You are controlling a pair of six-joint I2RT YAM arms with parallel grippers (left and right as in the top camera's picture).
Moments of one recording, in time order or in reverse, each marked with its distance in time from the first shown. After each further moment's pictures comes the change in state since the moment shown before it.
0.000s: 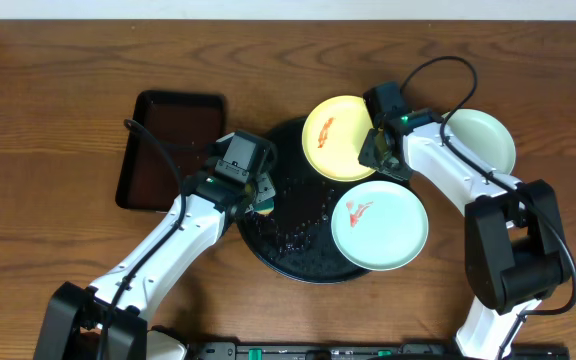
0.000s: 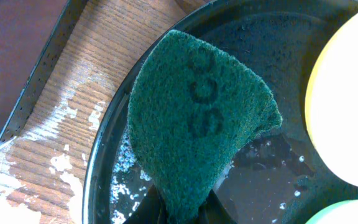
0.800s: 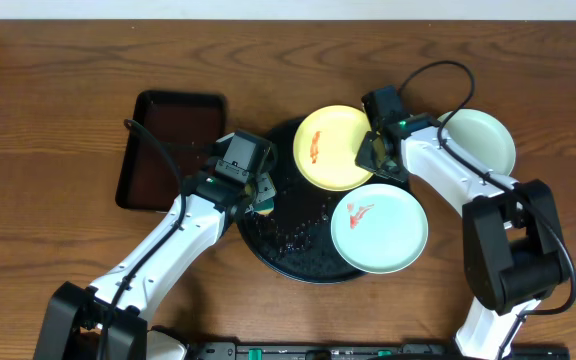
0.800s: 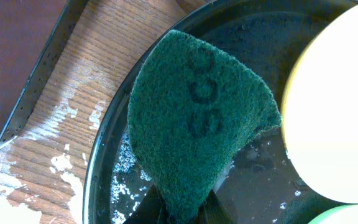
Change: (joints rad) left arm 0.000 0.000 0.000 -0.001 0.000 0.000; right arm 0.017 0.000 -0.020 0.046 -0.044 0.002
